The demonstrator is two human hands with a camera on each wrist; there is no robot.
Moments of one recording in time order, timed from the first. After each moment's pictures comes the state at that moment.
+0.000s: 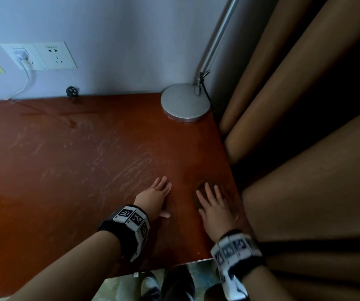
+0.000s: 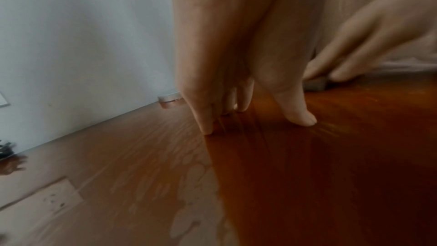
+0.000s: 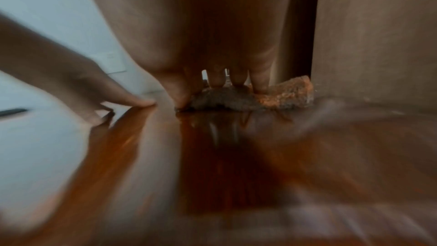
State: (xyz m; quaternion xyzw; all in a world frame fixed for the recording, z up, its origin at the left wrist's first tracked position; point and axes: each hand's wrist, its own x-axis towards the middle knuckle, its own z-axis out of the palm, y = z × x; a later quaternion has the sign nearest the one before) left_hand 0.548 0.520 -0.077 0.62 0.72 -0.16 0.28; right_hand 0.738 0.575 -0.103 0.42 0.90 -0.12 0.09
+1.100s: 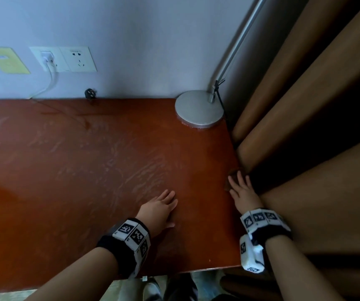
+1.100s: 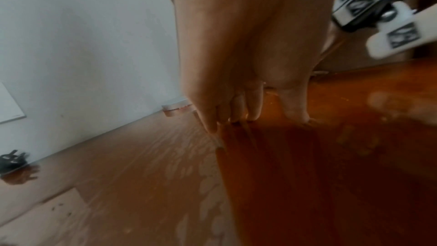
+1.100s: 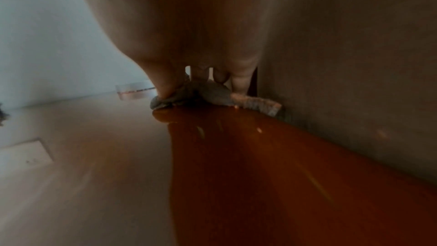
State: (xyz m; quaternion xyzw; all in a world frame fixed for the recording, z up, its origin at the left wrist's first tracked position) left_hand 0.545 0.490 -0.072 0.65 0.69 -0.15 0.27; right_hand 0.747 0.660 -0.104 0.50 0.83 -0.22 0.10
